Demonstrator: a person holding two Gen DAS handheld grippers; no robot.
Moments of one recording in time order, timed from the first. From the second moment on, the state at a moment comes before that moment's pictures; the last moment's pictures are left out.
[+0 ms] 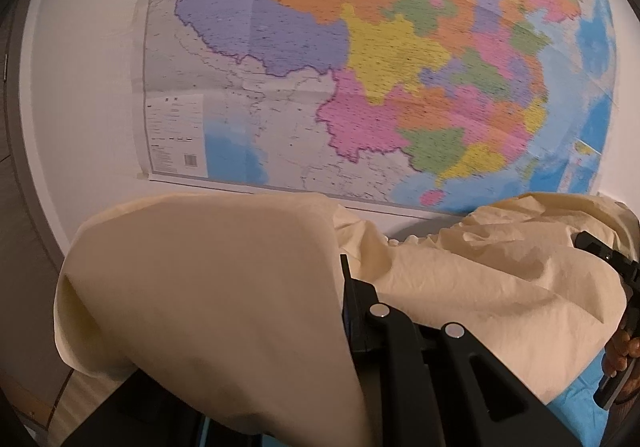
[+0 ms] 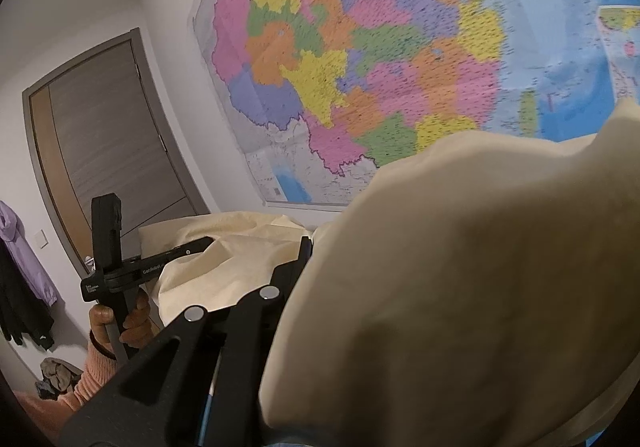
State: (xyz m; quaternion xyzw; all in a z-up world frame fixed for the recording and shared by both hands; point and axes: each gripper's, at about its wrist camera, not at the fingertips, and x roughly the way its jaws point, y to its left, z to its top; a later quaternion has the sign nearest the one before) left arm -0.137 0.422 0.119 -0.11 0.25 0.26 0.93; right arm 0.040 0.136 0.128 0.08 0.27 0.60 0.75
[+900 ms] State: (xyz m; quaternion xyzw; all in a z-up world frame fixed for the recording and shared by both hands) left arm -0.121 0.502 0.112 -0.11 0.26 0.32 0.90; right arm 0.042 0.216 0.106 0.05 0.29 0.61 0.74
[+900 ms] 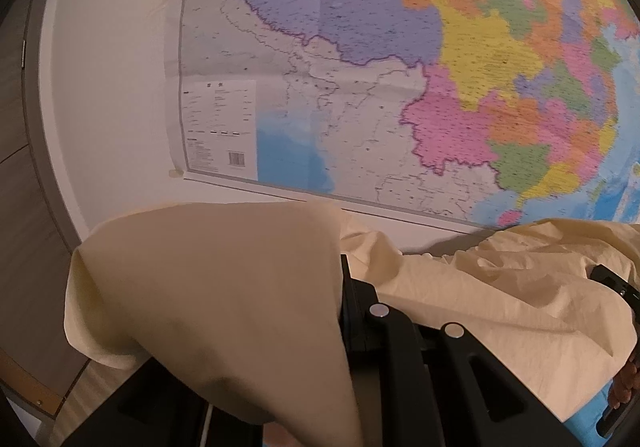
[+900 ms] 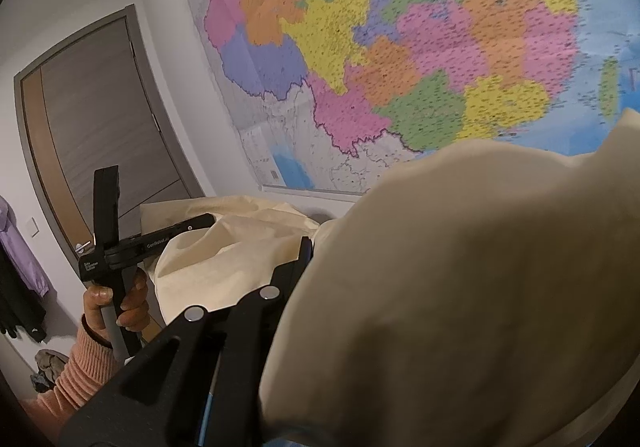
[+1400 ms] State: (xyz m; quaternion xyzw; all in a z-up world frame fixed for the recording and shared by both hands) left arm -0.110 0.547 0.088 -0.13 0.26 0.33 0.89; right arm 0.045 0.254 0.072 0.04 0.30 0.60 0.74
